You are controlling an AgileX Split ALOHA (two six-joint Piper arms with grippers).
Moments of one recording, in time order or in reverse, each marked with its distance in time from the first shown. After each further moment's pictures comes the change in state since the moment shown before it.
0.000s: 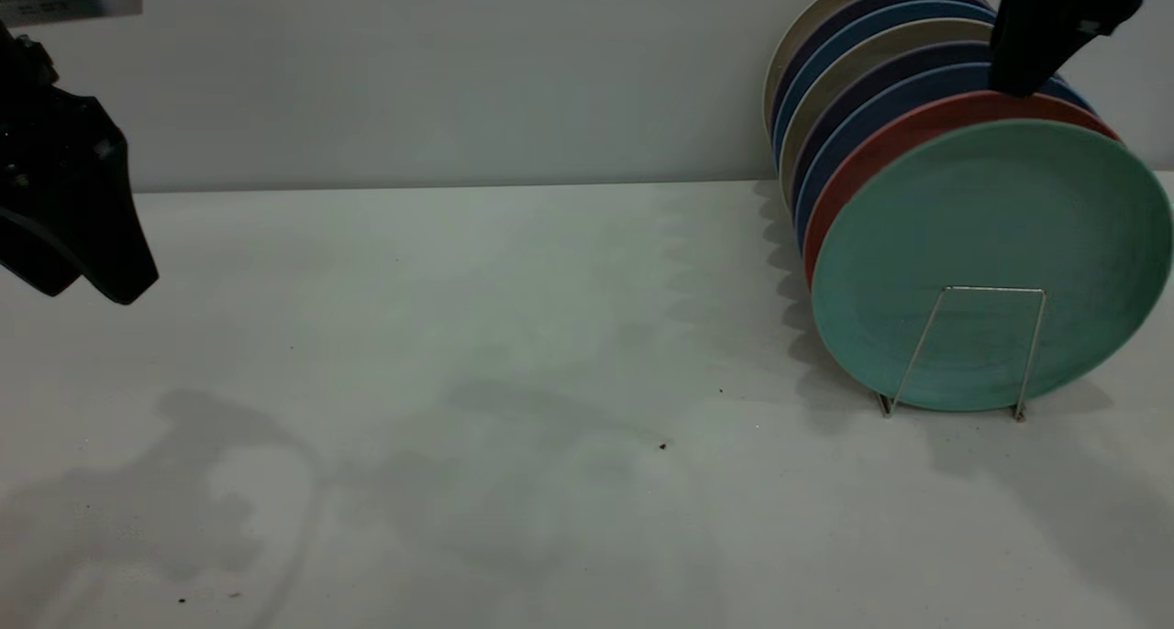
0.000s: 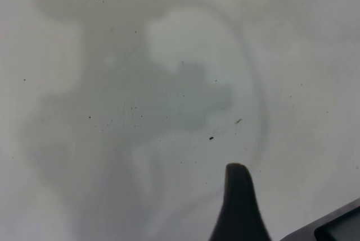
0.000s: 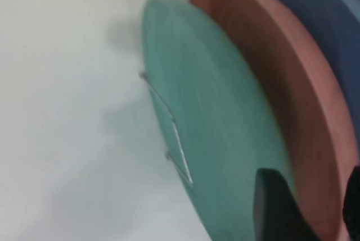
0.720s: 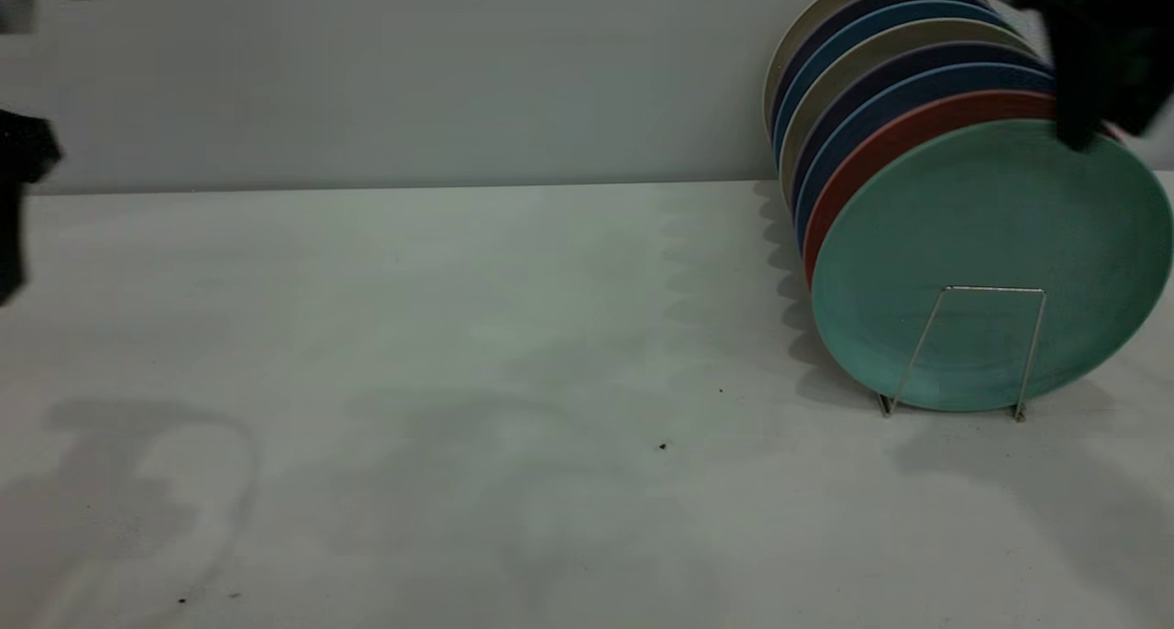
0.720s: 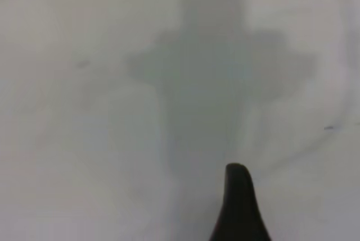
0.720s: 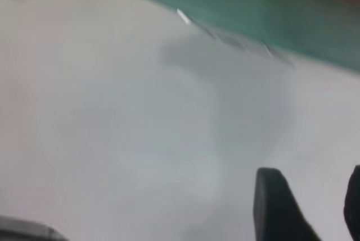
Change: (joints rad) left arm 0.001 -0.024 0.000 0.407 0.016 -0.564; right arm 0.000 0.000 -0.002 -0.105 0.289 1.015
